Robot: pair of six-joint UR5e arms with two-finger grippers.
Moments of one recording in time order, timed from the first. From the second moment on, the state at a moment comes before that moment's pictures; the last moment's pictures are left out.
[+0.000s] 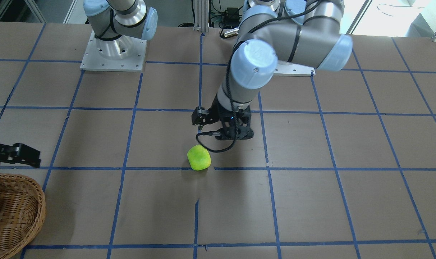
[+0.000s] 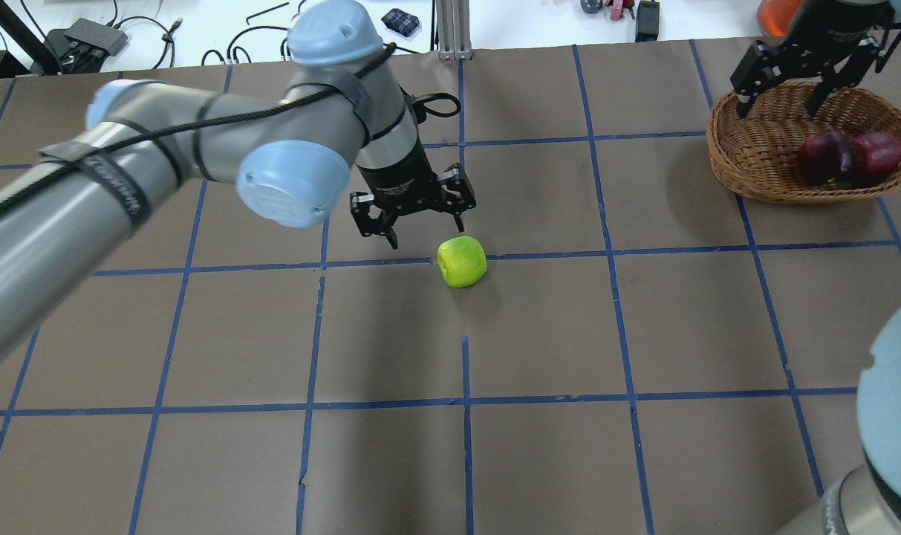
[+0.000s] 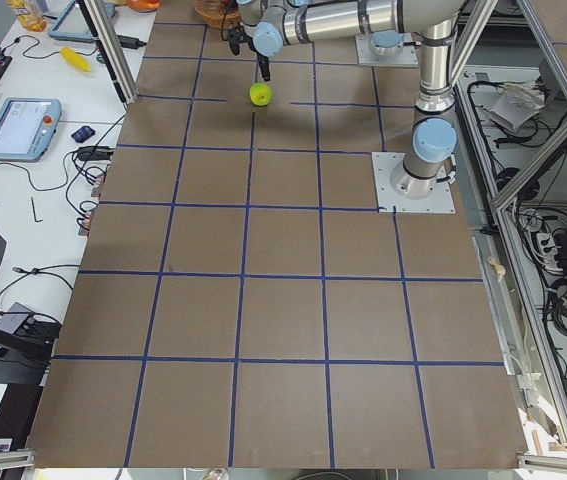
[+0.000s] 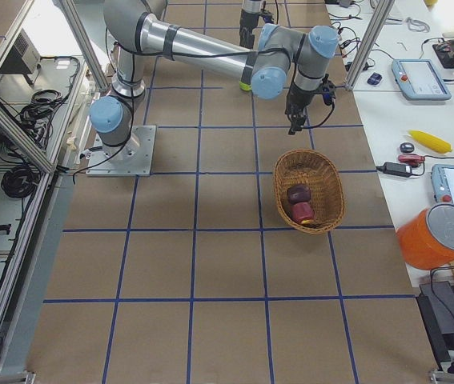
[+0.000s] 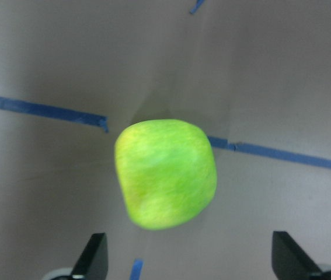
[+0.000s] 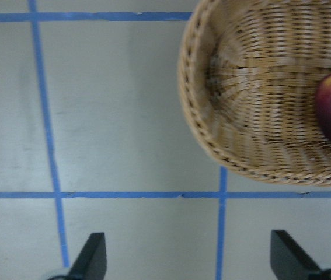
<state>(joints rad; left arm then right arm) -1.80 -1.81 -1.62 -1.39 1.36 -0.32 1.33 -1.19 1.30 -1.58 -1.57 -0.24</state>
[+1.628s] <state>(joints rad) -1.61 -1.47 -1.64 -1.55 1.55 -0.01 1.93 -1.07 1.54 -1.91 -1.45 0.18</state>
